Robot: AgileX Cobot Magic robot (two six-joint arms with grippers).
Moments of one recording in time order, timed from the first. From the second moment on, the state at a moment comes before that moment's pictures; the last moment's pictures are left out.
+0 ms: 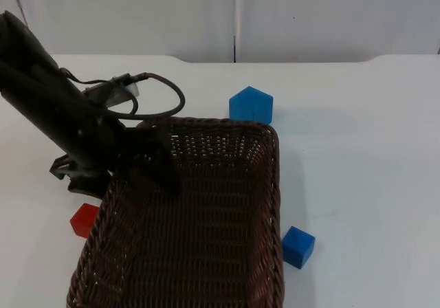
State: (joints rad) right arm 0.10 0.00 -0.52 0.00 1.09 -0.03; left arm -0.16 2.12 -1.14 -0.81 0.69 0.64
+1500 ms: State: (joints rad) right arm 0.10 0.00 -0.52 0.00 1.09 -0.03; left arm -0.16 1.83 -1.19 -0.69 0.82 0.35
